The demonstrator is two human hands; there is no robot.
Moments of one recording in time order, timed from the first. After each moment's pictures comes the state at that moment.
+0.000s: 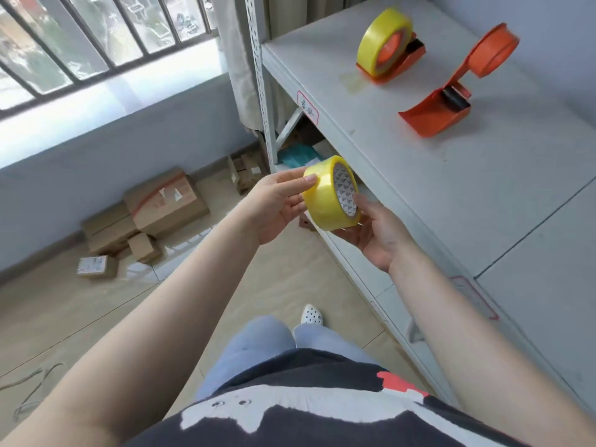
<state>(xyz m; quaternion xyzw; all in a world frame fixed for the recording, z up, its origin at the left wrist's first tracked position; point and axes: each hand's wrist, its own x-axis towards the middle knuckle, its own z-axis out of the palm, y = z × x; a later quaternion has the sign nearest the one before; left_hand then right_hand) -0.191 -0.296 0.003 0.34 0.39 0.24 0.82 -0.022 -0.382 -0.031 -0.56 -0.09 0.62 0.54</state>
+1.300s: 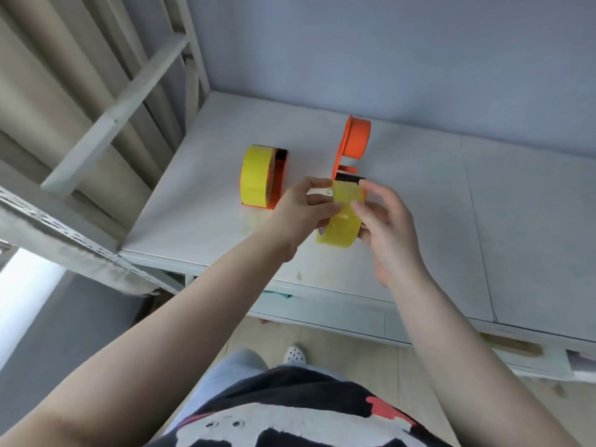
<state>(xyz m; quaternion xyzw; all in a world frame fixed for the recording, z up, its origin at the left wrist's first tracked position) 0.034 -0.080 0.049 0.63 0.20 -0.01 0.75 0.069 -0.220 0.039 -0.68 -0.02 0.15 0.72</state>
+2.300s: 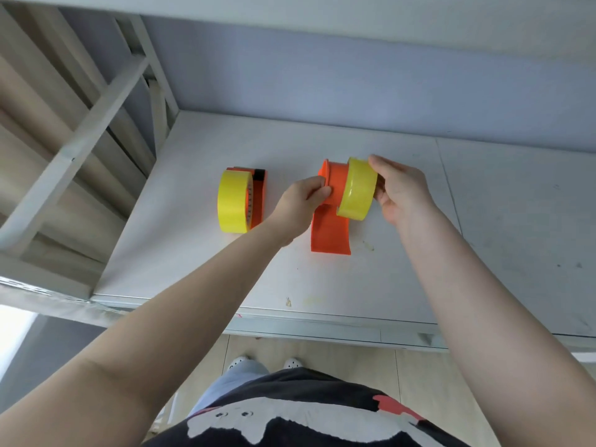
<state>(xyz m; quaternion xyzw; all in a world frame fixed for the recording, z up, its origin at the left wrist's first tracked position) 0.127 -0.066 -0.001 0.76 0.04 -0.02 0.64 0.192 -0.216 0.057 -0.61 0.16 0.12 0.77</state>
